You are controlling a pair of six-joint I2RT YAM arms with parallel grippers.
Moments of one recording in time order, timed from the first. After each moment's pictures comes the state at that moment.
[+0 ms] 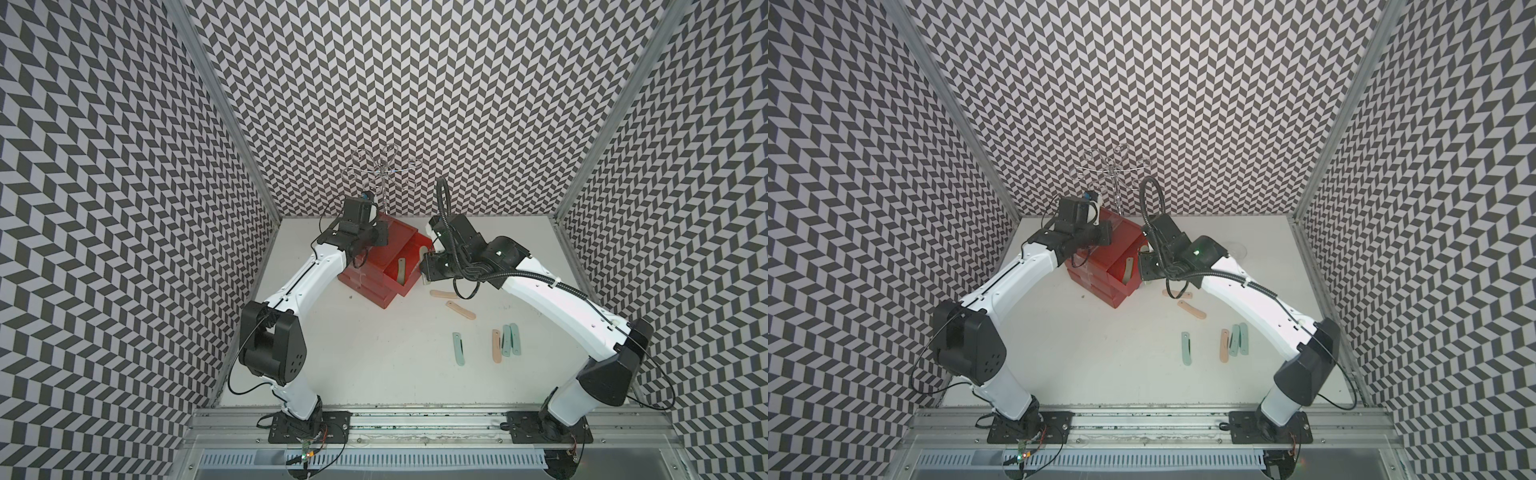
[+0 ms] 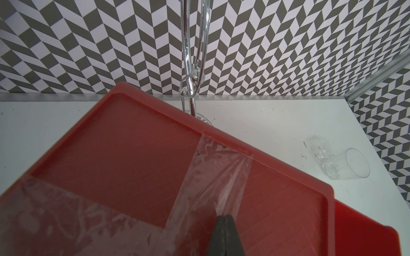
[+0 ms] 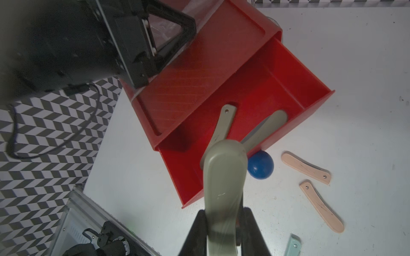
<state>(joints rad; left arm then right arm) -0.35 1.71 1.52 -0.45 0.06 -0.28 0.77 1.64 1.74 -0.91 0.02 0.50</state>
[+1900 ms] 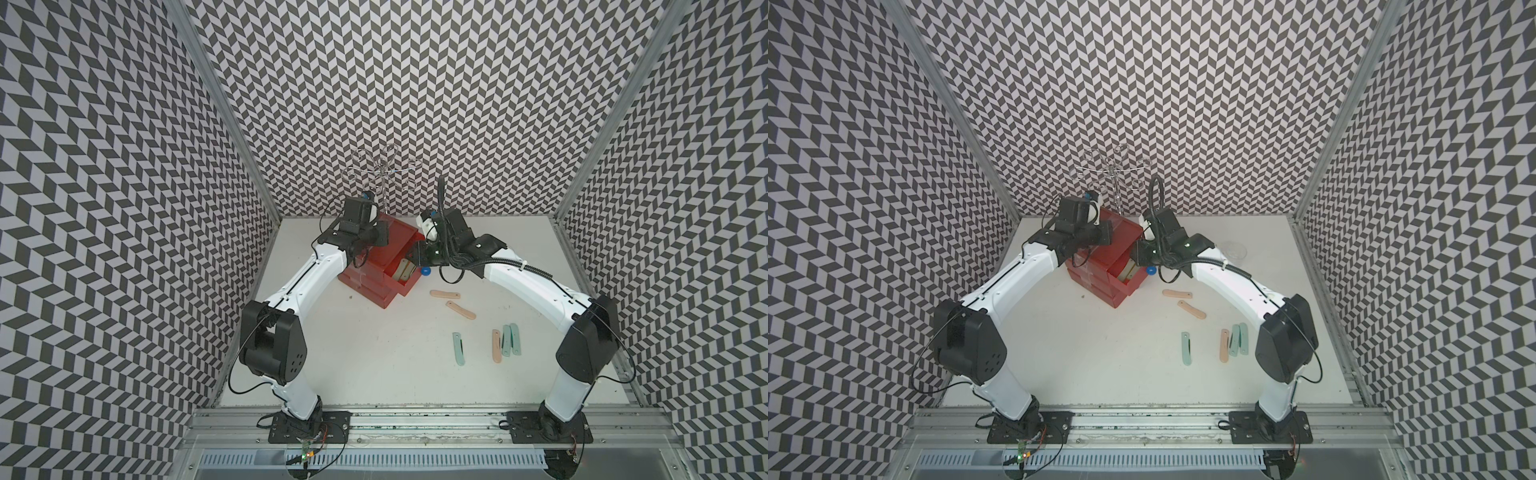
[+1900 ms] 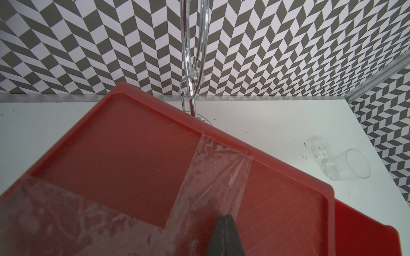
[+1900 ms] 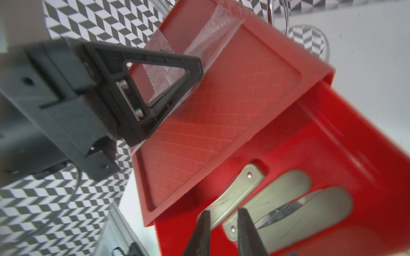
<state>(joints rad) -0.35 1.71 1.52 -0.45 0.05 -0.28 0.66 1.78 1.65 -0.56 -0.24 0.52</state>
